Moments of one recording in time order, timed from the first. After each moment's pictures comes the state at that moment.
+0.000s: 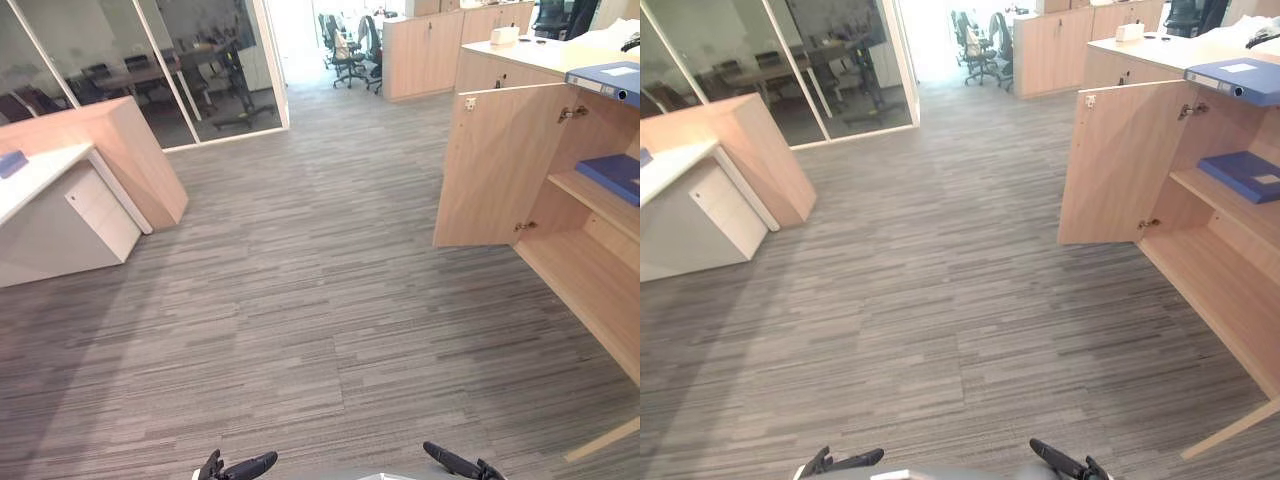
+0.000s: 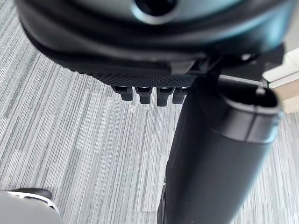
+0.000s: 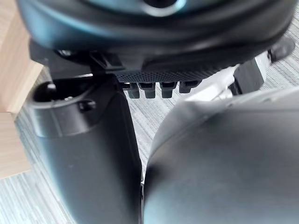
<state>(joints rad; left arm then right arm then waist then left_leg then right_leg) 0.17 0.03 0.26 1.02 -0.08 -0.09 0.10 0.09 -0.06 -0.47 1.07 0.05 0.01 -0.08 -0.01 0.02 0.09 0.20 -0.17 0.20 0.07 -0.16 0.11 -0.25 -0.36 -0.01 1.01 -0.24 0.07</state>
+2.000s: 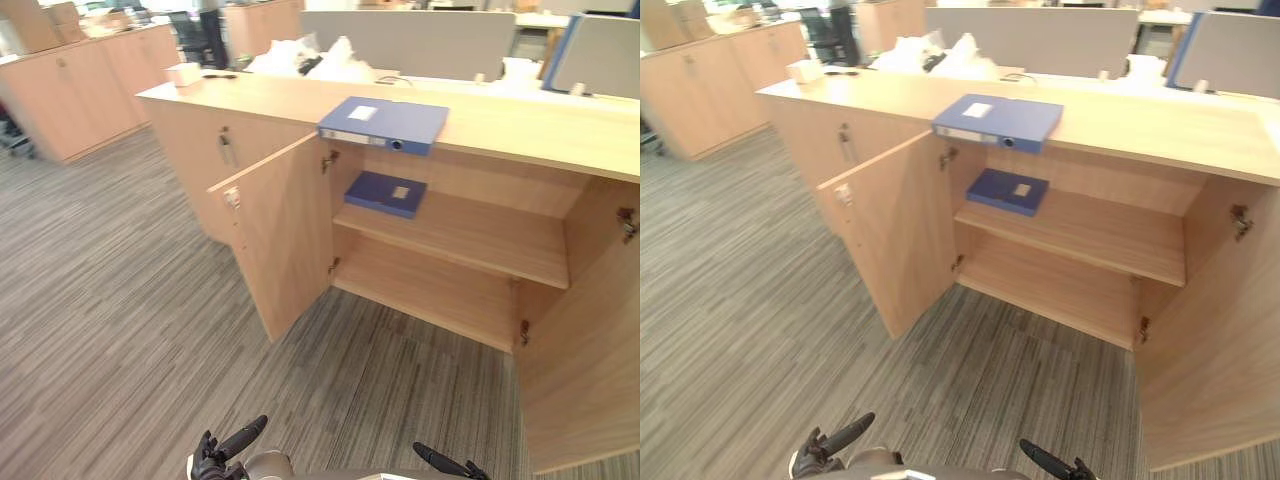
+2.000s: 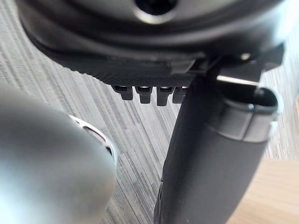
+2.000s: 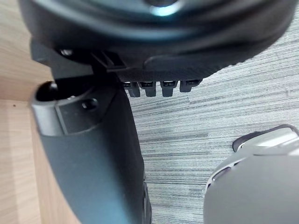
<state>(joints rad) 0.13 -0.07 0.50 0.90 -0.14 -0.09 0.12 0.13 -0.04 -0.36 1.04 0.16 0.02 -0.08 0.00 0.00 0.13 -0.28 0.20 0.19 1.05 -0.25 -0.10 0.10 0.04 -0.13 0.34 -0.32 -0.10</state>
